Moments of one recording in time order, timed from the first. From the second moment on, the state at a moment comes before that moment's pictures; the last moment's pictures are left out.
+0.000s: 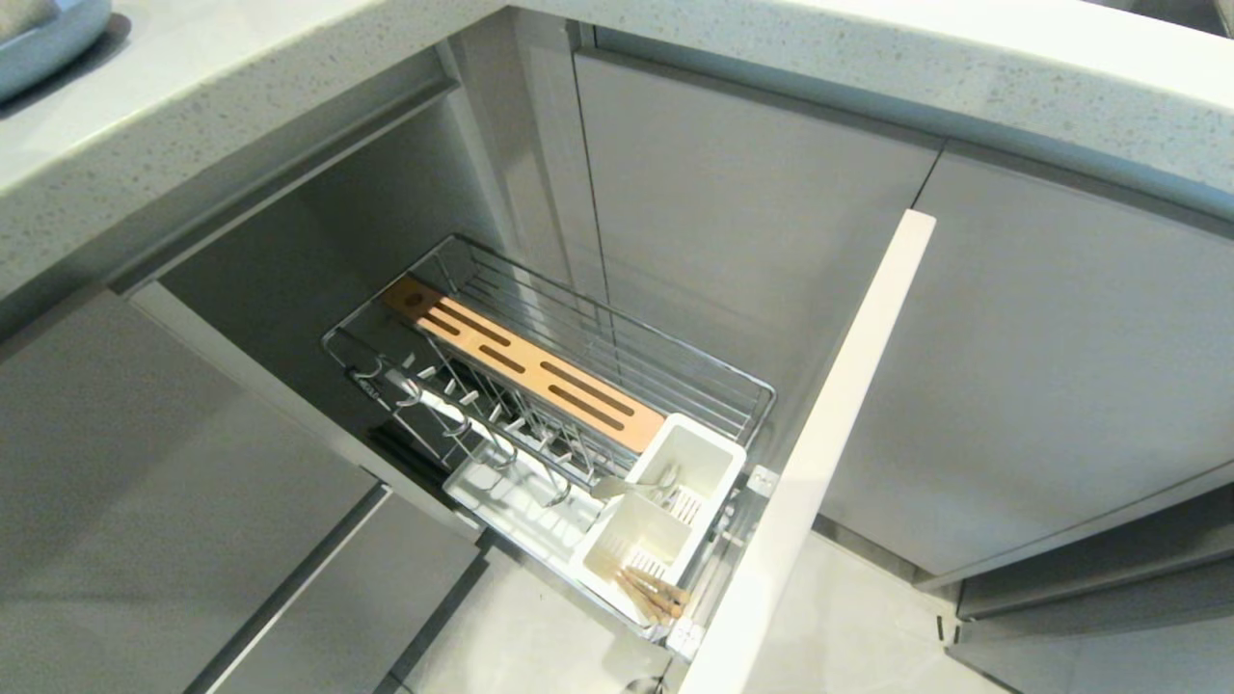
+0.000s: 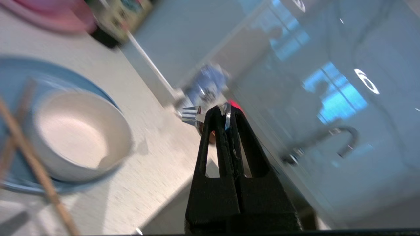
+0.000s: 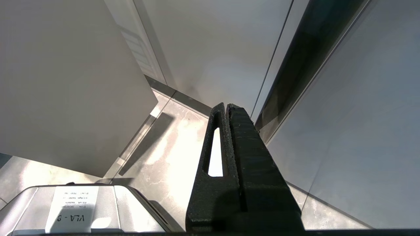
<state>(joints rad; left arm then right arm) -0.41 0.96 -1.65 0.08 0.42 -0.47 0.00 0.00 0.00 0.00 0.00 0.02</state>
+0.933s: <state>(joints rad) 0.25 0.92 -1.42 -0.15 0.17 -0.34 0.00 0.00 0.00 0.00 0.00 0.03</state>
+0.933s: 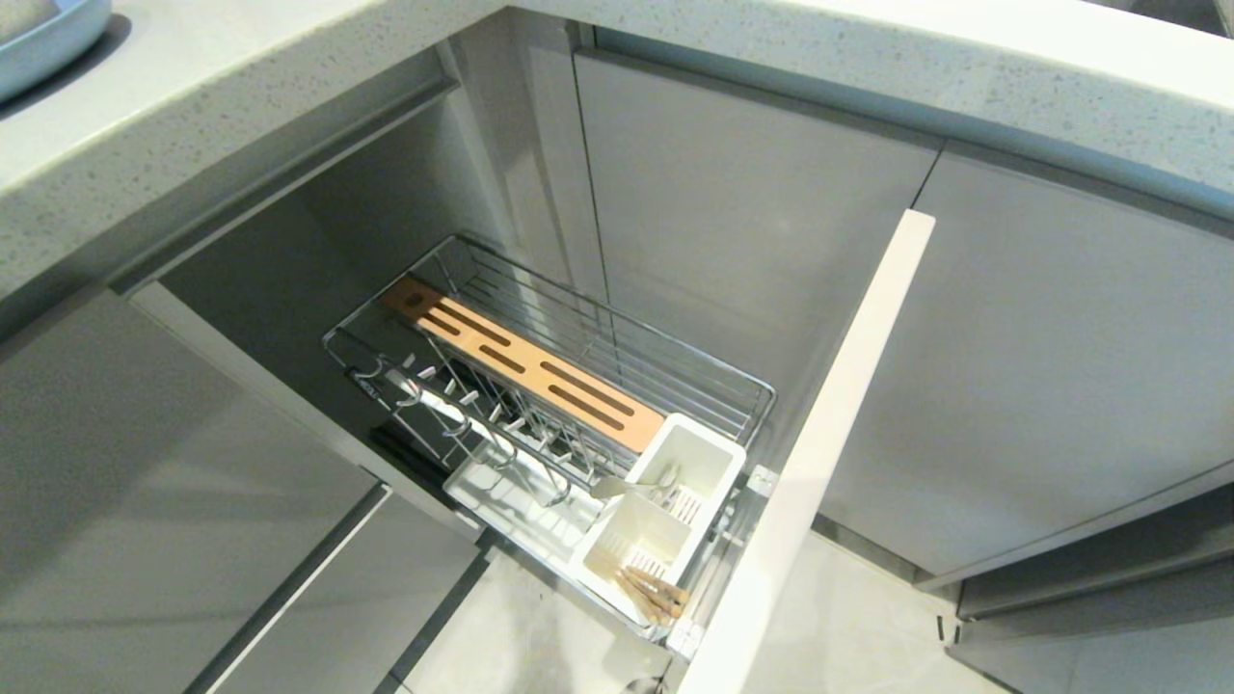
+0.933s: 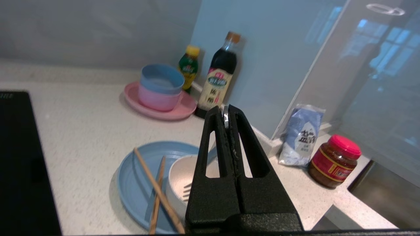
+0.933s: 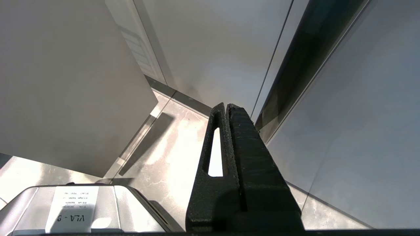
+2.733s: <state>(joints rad) 0.24 1.08 -1.32 -0.26 0.06 -0.27 0.00 0.00 0.00 0.00 0.00 0.02</state>
